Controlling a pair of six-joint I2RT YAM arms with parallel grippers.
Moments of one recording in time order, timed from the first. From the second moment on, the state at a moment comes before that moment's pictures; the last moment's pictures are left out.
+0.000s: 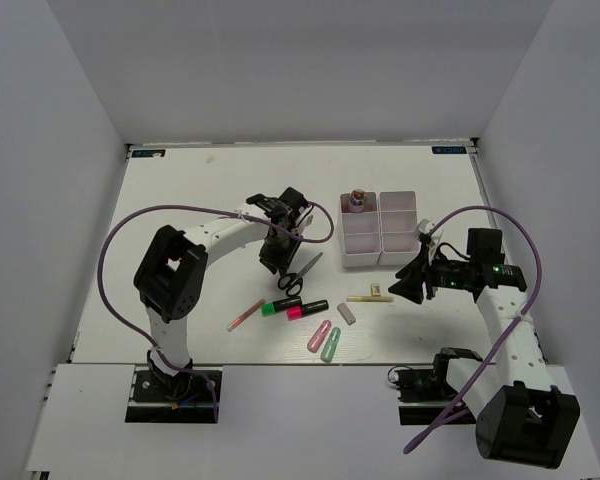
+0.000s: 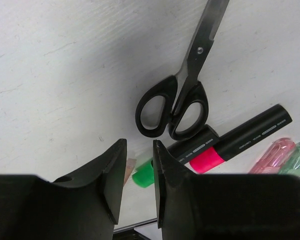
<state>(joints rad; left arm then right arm) -0.68 1.90 1.42 -0.89 0.02 -0.19 -0.09 0.92 0.69 -0.81 -1.08 -0.71</state>
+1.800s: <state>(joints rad) -0.69 1.97 1.36 -0.82 0.00 -0.22 -0.13 0.92 0.69 -0.82 -1.11 -0.74</state>
